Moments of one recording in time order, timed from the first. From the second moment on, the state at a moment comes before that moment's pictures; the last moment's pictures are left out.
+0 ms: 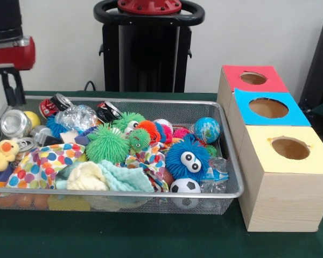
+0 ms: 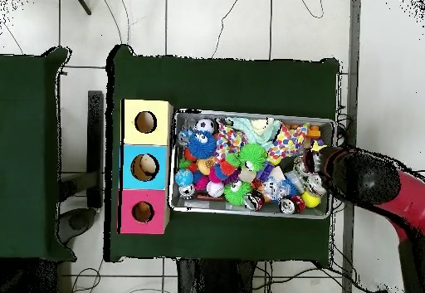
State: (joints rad) arm -0.92 -0.72 0.37 1.65 -0.30 0.61 1.12
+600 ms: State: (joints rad) arm -0.70 -0.60 0.29 1.57 -0.38 0.60 1.12
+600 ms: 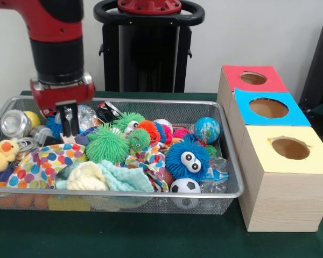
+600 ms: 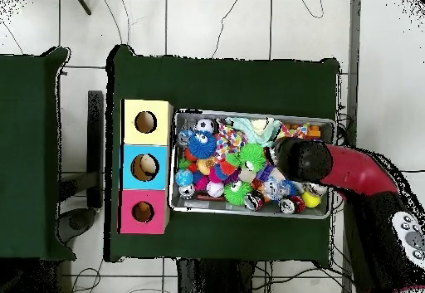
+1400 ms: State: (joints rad) arm -0.64 -0.56 0.15 1.56 -0.44 0.50 1.12
